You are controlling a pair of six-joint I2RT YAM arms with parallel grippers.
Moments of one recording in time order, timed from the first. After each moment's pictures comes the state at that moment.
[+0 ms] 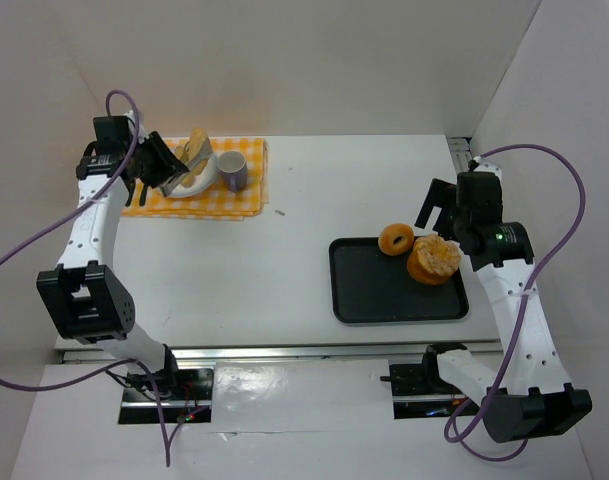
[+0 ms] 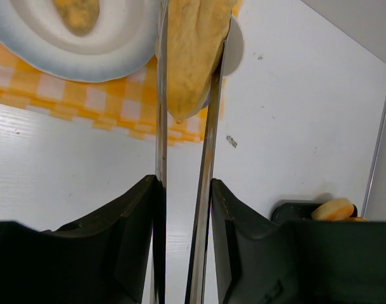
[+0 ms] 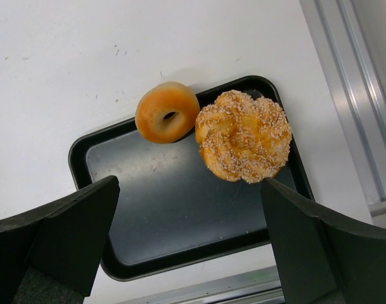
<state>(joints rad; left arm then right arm) 0.17 1.57 1.56 -0.68 0.32 -0.46 0.08 1.01 1.21 -0.89 0.23 0.36</state>
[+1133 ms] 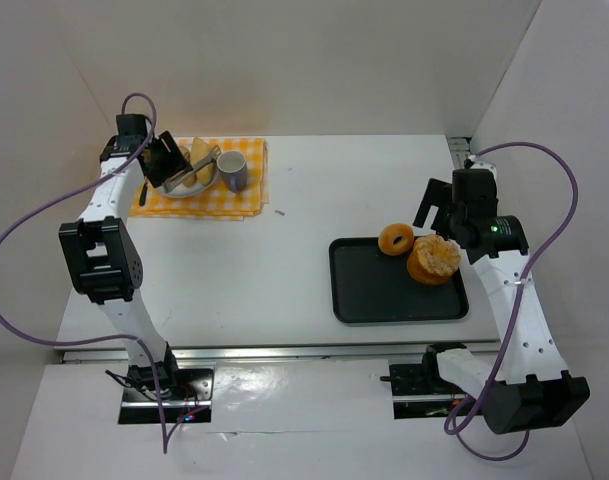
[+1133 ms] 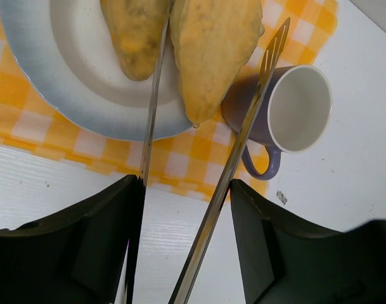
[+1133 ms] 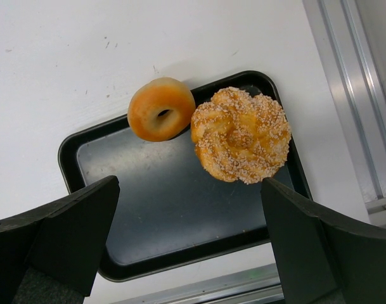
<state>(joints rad) 0.16 1.90 1.69 -0.58 0.18 -0.46 0.08 1.06 1.21 -0.89 0.23 0.35</state>
